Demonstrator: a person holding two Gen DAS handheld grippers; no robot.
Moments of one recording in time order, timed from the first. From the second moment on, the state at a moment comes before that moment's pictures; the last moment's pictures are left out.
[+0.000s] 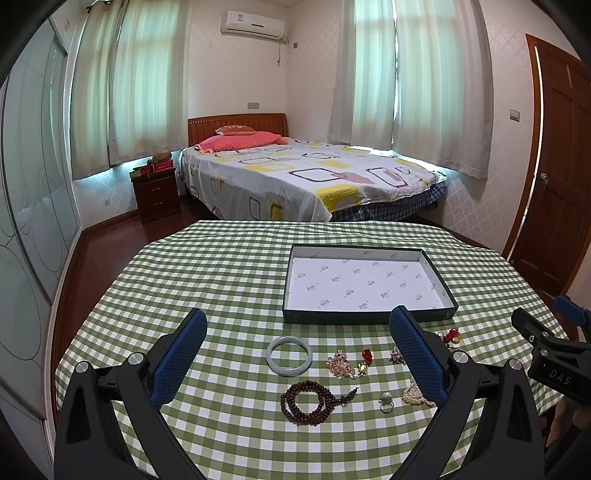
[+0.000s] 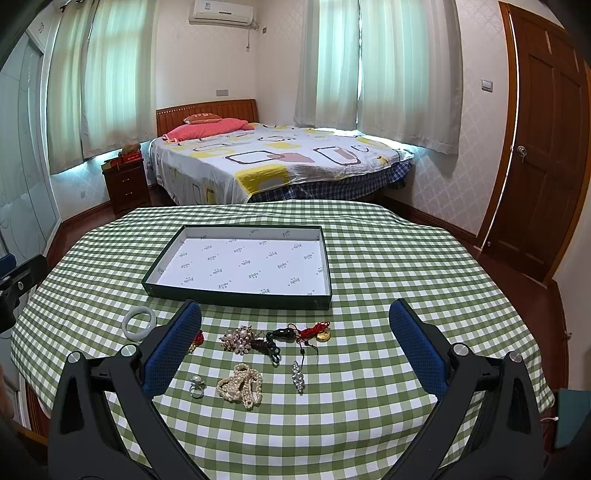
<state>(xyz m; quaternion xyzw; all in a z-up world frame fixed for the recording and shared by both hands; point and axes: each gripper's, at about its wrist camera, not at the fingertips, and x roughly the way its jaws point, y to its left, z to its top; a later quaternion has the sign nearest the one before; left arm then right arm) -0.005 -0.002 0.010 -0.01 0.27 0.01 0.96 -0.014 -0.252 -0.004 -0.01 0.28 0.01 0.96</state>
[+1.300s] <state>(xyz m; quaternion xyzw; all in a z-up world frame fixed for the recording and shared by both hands) -0.008 -0.003 0.012 -0.01 0.27 0.01 0.96 -0.015 -0.251 -0.002 -0.01 0.28 0.01 0.96</state>
